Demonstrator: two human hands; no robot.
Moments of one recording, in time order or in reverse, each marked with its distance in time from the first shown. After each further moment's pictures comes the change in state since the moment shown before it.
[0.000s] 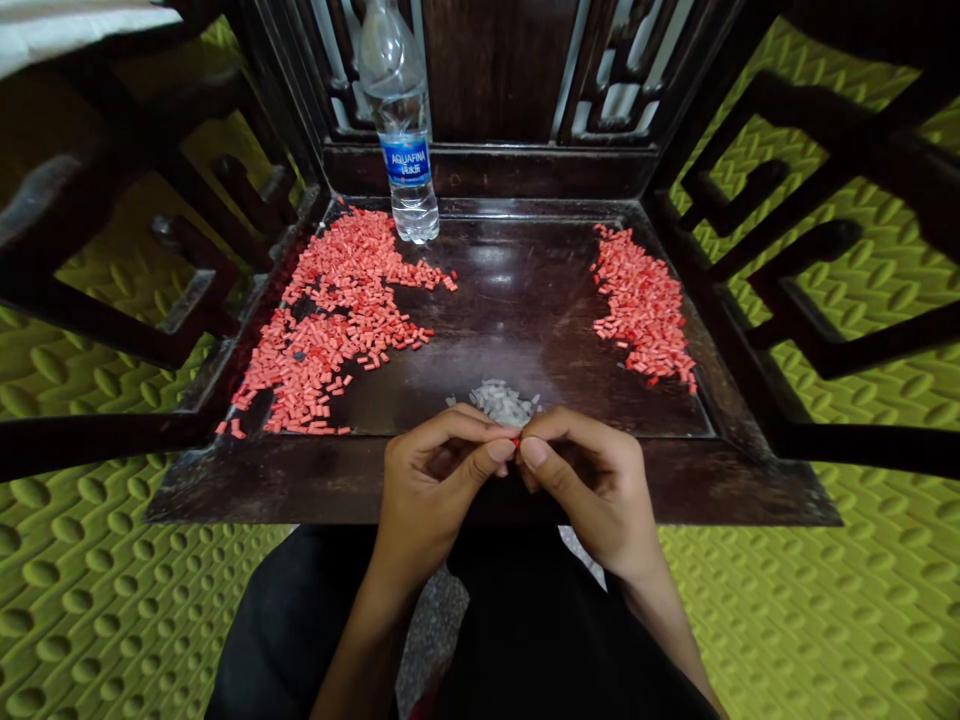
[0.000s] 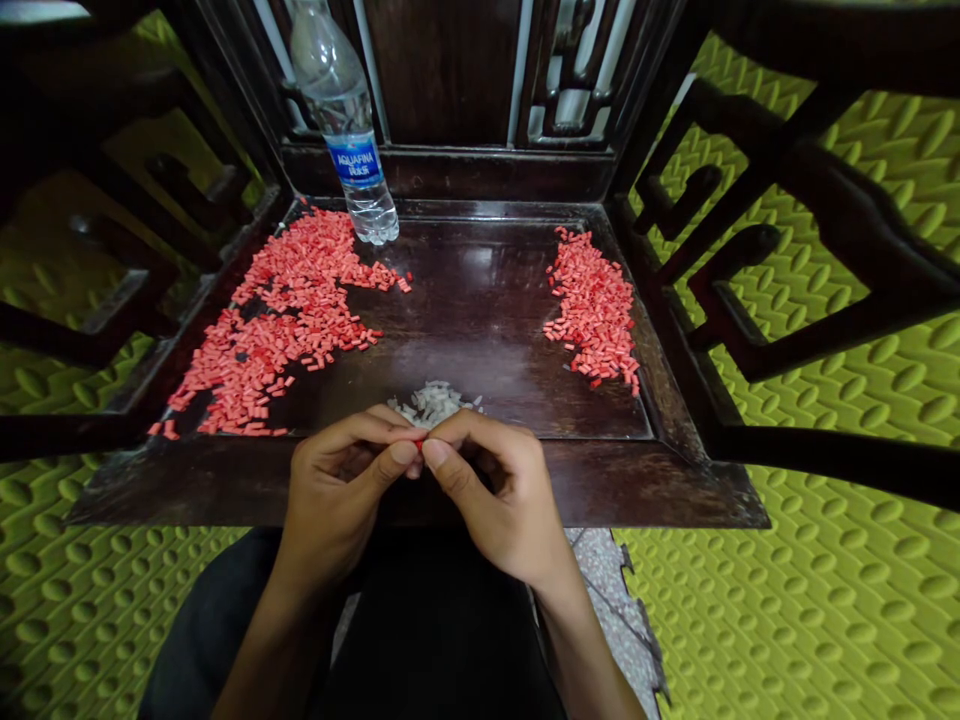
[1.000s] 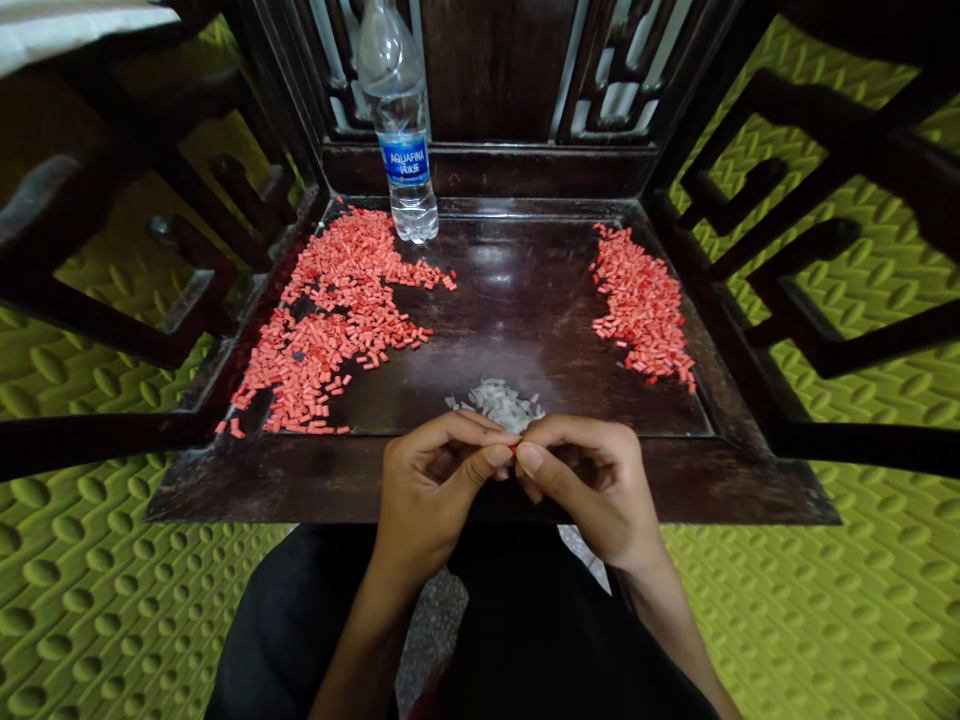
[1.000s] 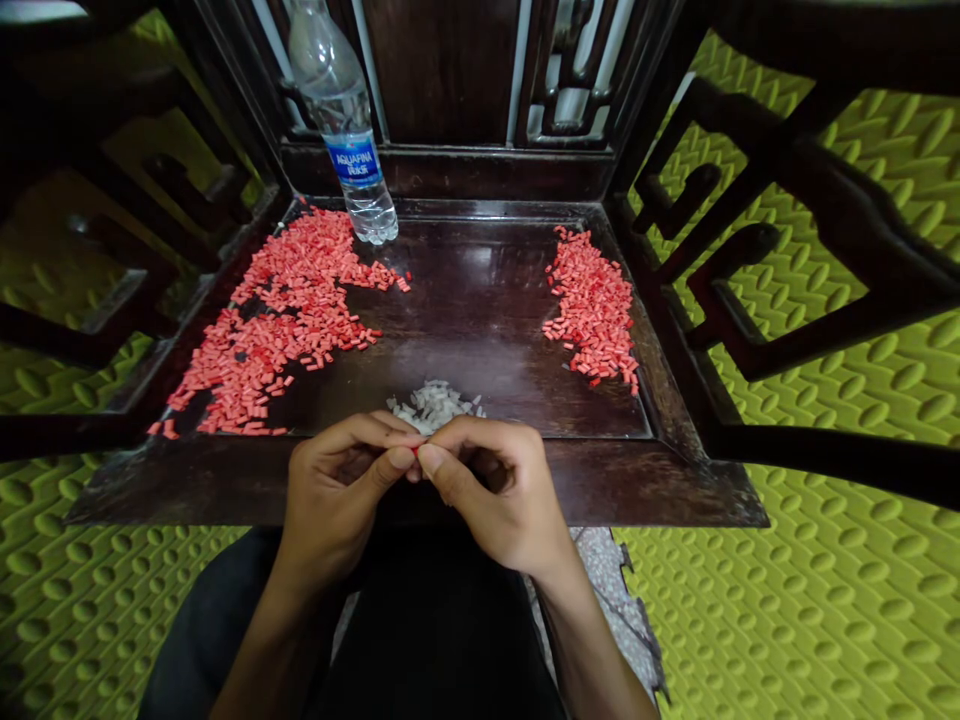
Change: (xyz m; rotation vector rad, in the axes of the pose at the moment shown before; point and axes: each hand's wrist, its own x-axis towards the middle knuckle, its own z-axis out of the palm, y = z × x) left_hand -0.001 0.001 0.000 -0.014 -0.019 -0.001; right_hand 0.001 0.000 -0.003 0.077 -0.037 0.117
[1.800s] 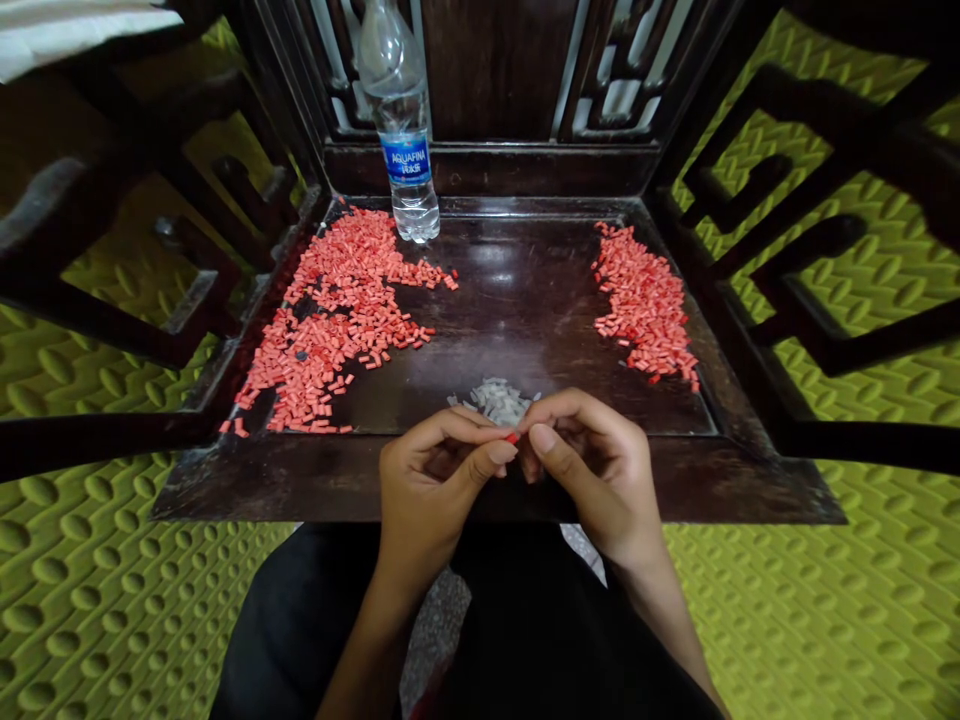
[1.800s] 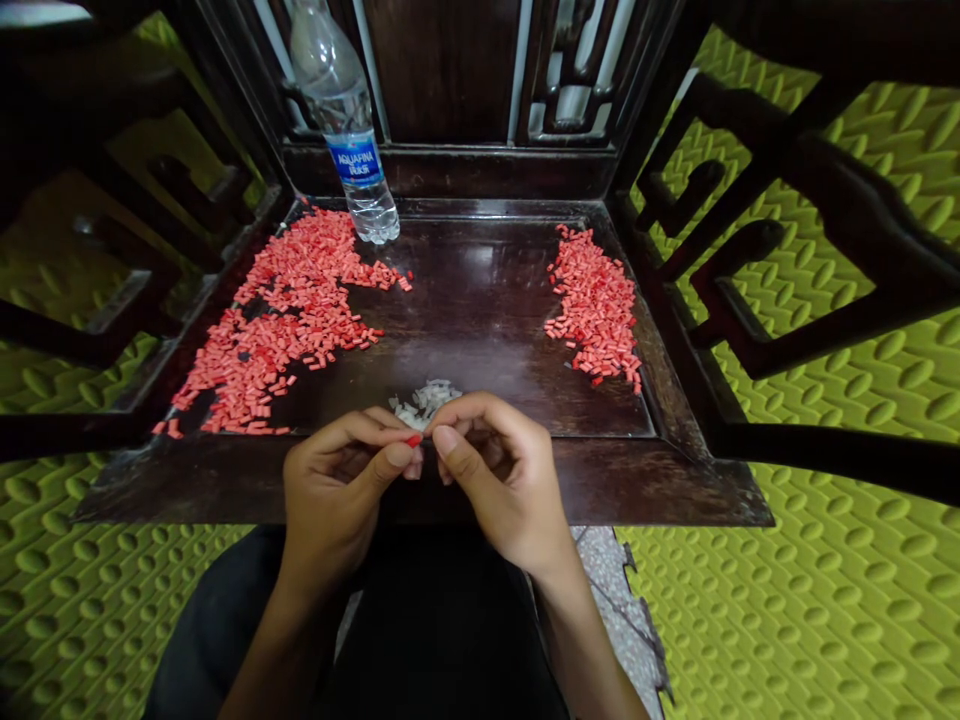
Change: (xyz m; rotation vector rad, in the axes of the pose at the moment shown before) left_hand -0.002 -0.005 0.003 0.013 0.081 0.055; right_hand 0.000 0.007 0.005 0.109 0.111 -0.074
